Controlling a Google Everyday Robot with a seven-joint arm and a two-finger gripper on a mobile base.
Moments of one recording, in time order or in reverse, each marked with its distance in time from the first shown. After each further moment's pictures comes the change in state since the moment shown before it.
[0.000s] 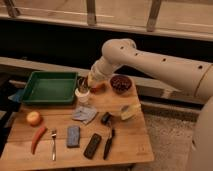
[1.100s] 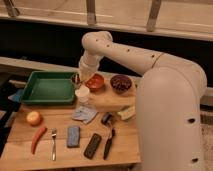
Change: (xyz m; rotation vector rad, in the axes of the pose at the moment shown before) arm -0.065 0.004 0.064 0.090 0.112 -0.055
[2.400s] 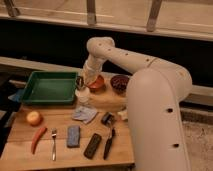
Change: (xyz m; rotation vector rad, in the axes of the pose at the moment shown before) arm -0.003 -0.031 0.045 -0.011 0.071 0.093
